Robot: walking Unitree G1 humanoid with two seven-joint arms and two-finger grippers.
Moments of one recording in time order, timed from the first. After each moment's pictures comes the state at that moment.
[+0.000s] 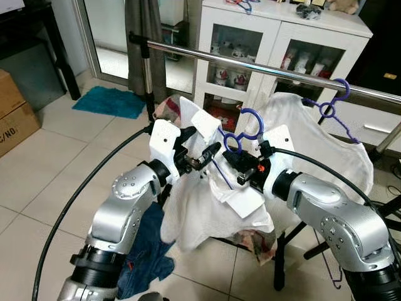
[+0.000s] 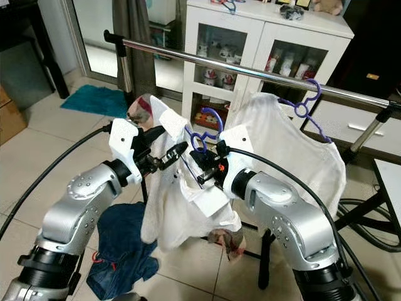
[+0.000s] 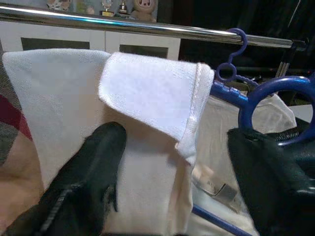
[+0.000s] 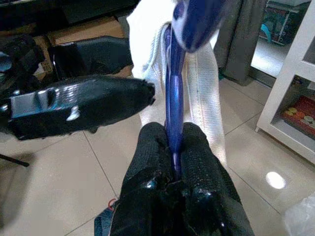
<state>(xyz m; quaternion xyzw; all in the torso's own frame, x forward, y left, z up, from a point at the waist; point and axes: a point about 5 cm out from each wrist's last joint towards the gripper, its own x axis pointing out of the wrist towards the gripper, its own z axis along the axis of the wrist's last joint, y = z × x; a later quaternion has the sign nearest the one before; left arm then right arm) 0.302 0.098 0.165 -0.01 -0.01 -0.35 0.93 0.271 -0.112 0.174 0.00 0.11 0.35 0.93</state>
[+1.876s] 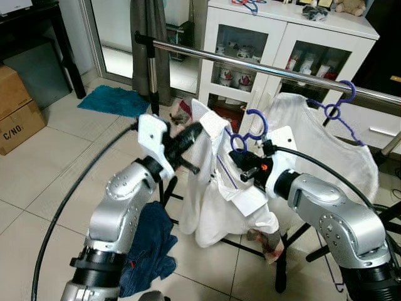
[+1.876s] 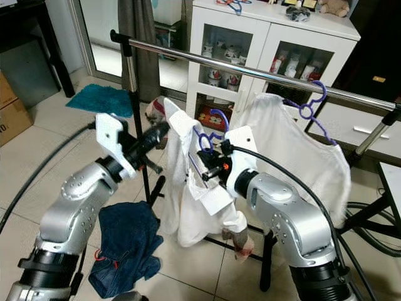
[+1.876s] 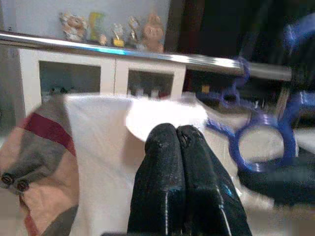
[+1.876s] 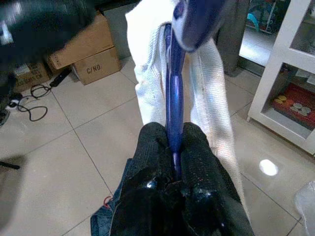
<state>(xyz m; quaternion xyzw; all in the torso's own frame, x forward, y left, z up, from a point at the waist) 0.300 0.104 0.168 -0.02 -0.06 -0.35 0.94 0.278 -0.119 0.166 0.01 0.13 0.31 0.94</state>
